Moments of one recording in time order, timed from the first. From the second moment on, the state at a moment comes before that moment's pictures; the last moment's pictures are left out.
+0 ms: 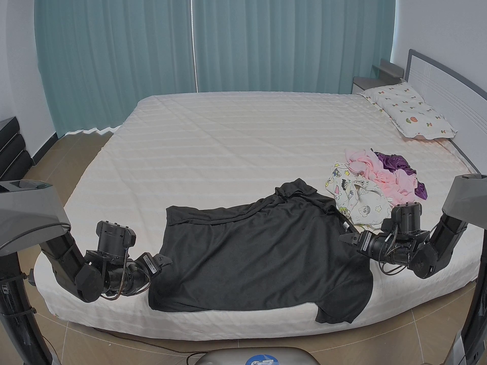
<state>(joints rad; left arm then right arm) -0.23 2.09 -0.52 -0.76 -0.03 -0.86 0.15 2.19 -0.62 -0.96 0.19 0.56</state>
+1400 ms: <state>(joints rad) -0.23 2.09 -0.50 -0.76 -0.03 -0.90 0.15 2.18 -0.59 -0.97 0.19 0.60</state>
